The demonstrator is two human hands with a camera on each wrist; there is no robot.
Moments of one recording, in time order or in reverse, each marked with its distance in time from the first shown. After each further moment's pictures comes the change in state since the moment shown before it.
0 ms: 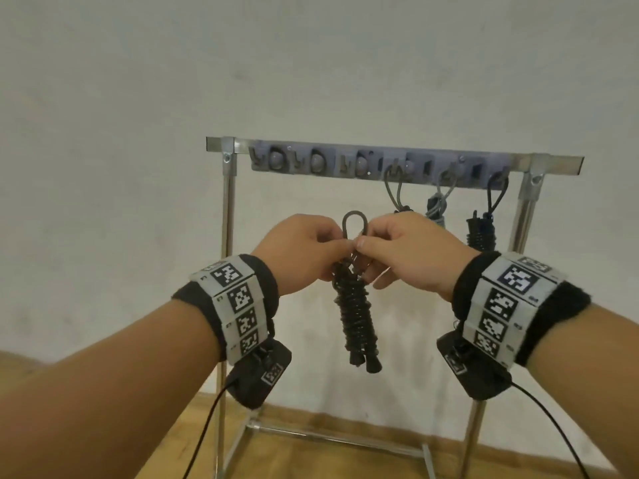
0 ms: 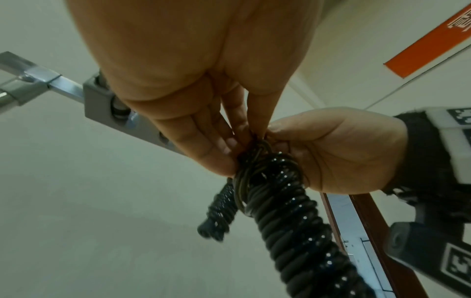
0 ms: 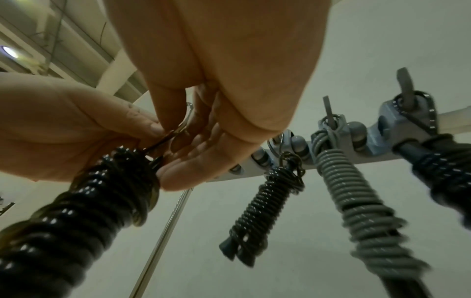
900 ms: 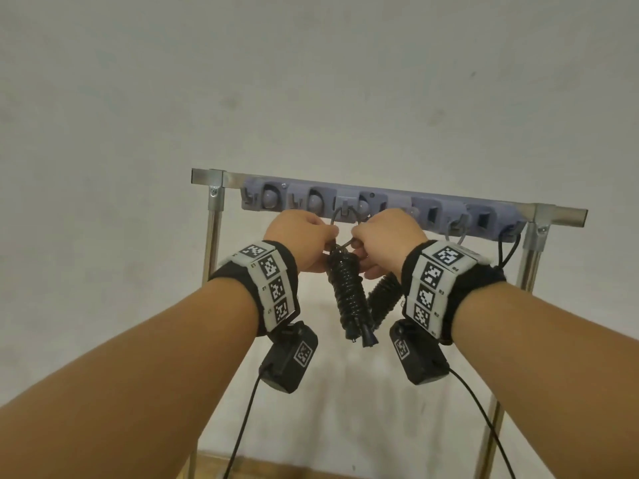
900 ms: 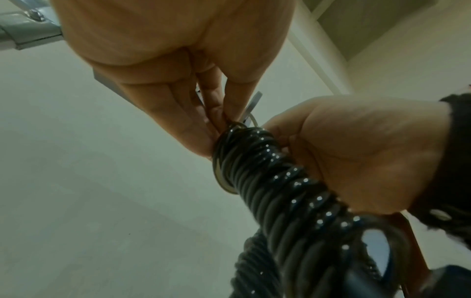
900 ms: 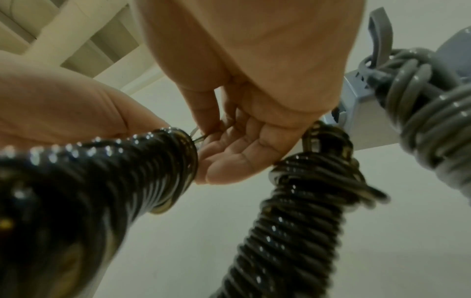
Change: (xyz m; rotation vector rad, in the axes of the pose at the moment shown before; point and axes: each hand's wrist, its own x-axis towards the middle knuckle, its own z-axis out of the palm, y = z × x) left_hand 0.117 -0.010 -0.018 -0.294 0.197 -0.212; right_hand 0.127 -0.007 -0.011 -0.005 0.279 0.277
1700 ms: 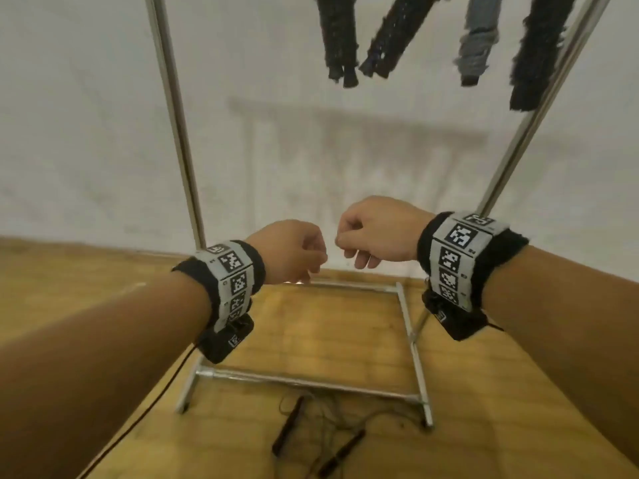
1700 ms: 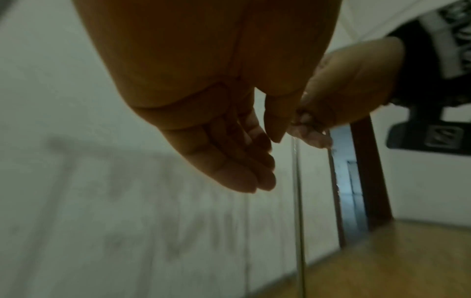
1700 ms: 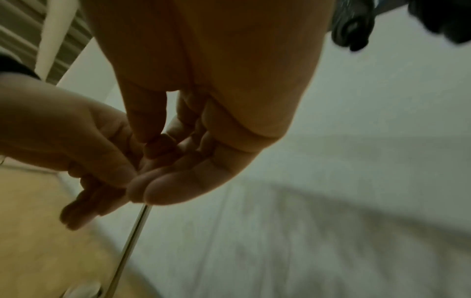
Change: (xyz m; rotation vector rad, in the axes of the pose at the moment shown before) left_hand -0.177 -0.236 0.042 0.520 -0.636 -0.179; right_hand -0.160 0.193 0.097 -0.332 -0.648 0.009
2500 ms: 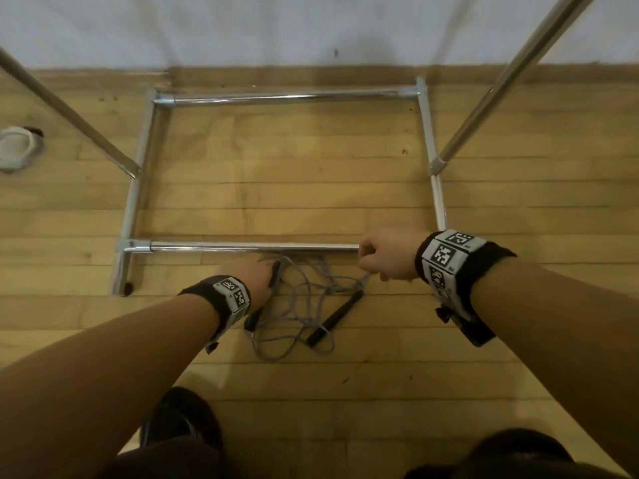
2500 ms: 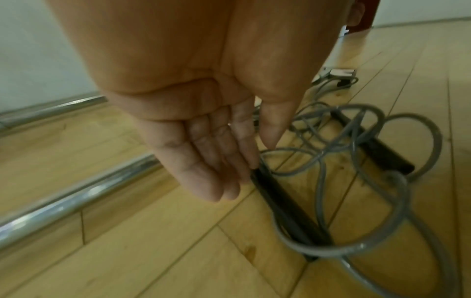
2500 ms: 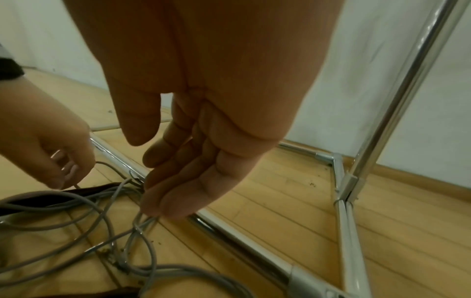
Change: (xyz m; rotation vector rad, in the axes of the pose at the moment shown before) left_hand 0.038 -0.266 0.341 0.660 -0.686 -0.305; right_hand 0.030 0.275 0.289 -0.071 -0.677 0.366
